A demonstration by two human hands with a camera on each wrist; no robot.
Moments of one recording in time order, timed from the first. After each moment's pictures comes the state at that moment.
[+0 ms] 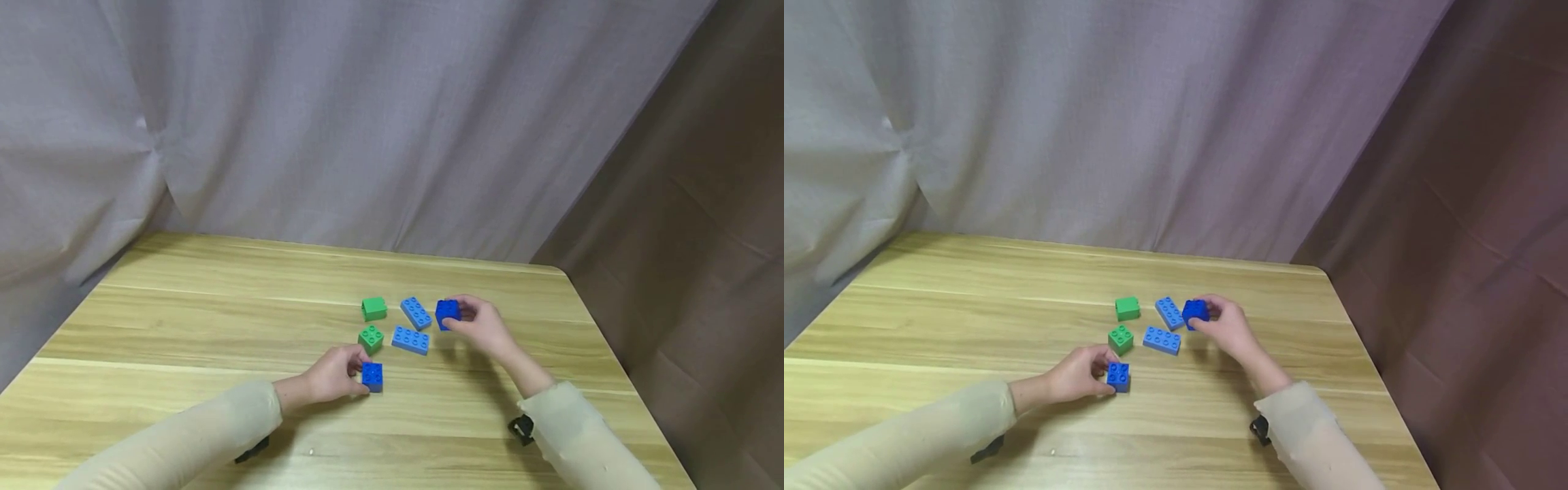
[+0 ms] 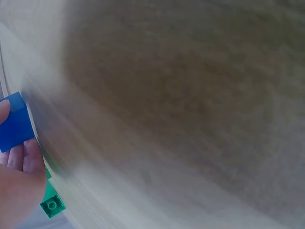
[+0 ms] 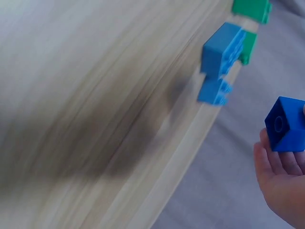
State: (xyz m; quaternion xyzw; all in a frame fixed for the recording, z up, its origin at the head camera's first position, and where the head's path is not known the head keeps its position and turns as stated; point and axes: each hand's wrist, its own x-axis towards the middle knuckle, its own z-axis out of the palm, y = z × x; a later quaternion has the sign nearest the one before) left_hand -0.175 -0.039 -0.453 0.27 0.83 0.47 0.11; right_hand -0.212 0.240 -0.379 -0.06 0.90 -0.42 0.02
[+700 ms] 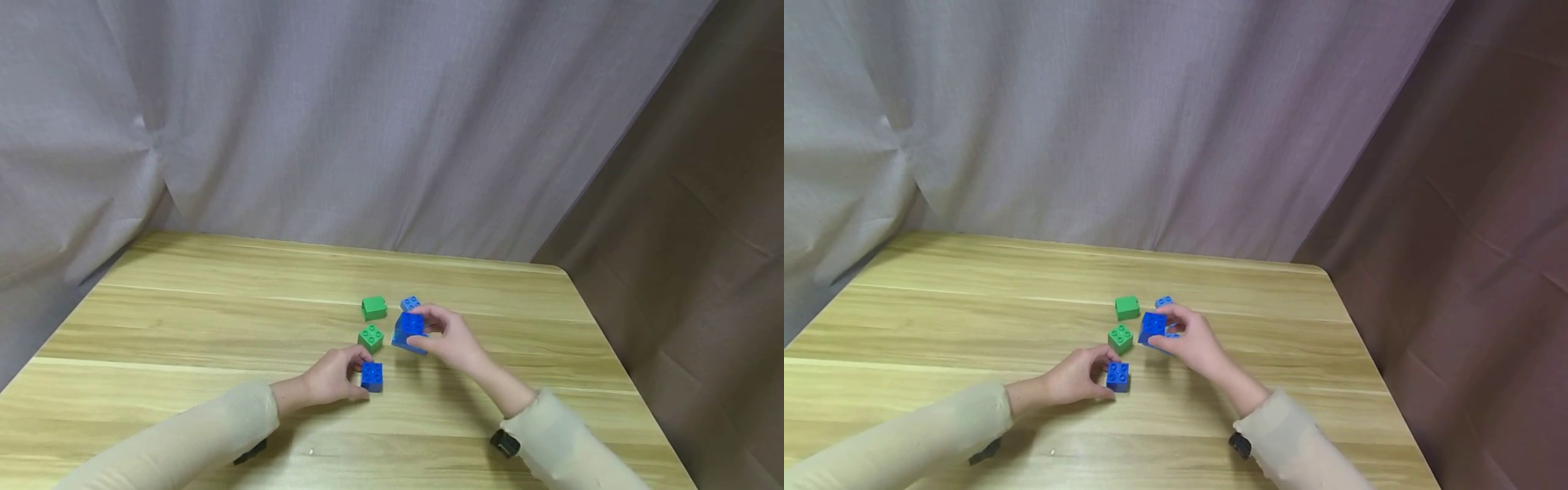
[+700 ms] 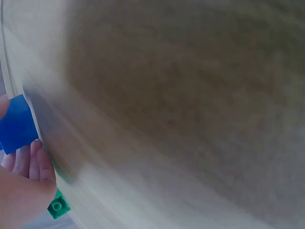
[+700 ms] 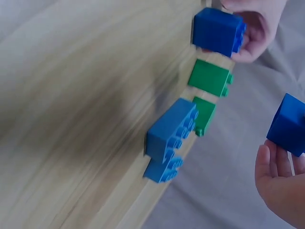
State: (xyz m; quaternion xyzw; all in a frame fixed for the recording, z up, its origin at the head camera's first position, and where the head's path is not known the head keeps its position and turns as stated) left_hand -0.173 -0.043 -0.454 0.28 0.84 0.44 0.11; right_hand -0.181 0.185 -0.367 -0.12 0.88 -0.46 0.05
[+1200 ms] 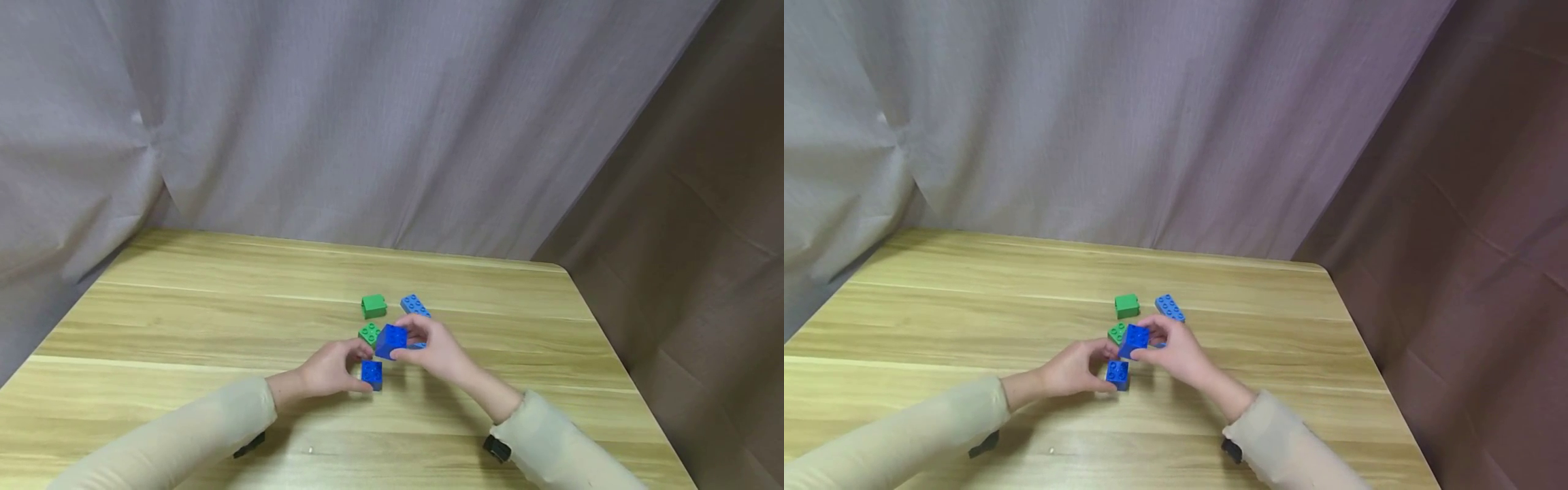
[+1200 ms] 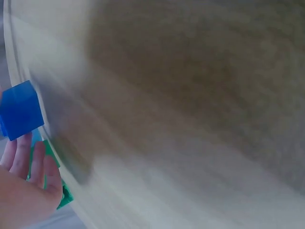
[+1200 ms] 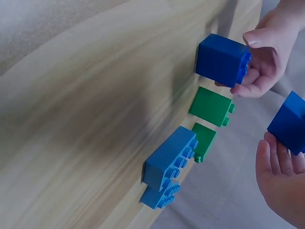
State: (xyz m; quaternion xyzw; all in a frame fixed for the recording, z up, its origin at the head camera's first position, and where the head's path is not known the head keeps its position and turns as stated) left_hand -0.177 -0.046 -0.443 0.27 0.85 0.44 0.12; right_hand -0.173 0.168 -0.377 -0.16 0.86 -0.47 0.10
